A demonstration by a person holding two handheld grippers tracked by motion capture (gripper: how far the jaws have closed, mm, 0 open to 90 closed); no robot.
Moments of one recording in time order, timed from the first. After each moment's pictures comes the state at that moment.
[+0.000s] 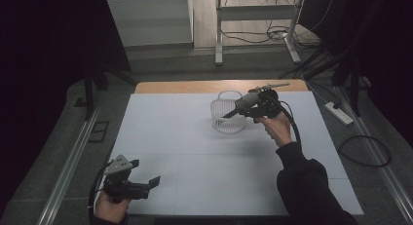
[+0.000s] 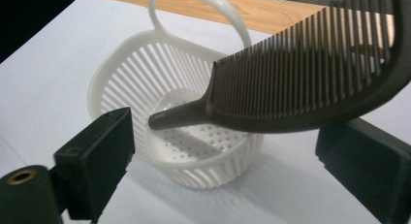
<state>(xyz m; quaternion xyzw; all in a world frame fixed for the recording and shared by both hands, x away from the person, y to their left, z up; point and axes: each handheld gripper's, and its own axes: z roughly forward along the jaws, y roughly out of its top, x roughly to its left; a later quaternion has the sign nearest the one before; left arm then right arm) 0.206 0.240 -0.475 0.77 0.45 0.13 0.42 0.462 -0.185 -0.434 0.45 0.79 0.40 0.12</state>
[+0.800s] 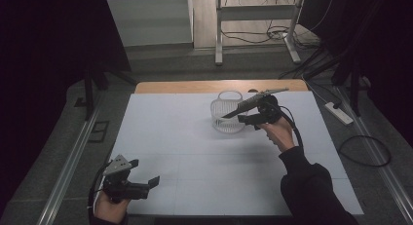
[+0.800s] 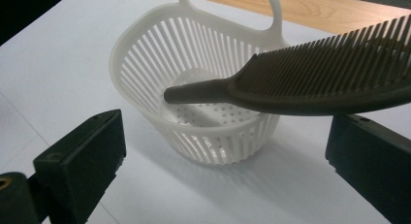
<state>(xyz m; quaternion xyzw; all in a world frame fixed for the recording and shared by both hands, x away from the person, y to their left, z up) 0.205 0.241 -0.474 0.77 0.45 0.13 0.42 0.445 -0.185 -0.438 0.42 0.81 0.40 0.11</state>
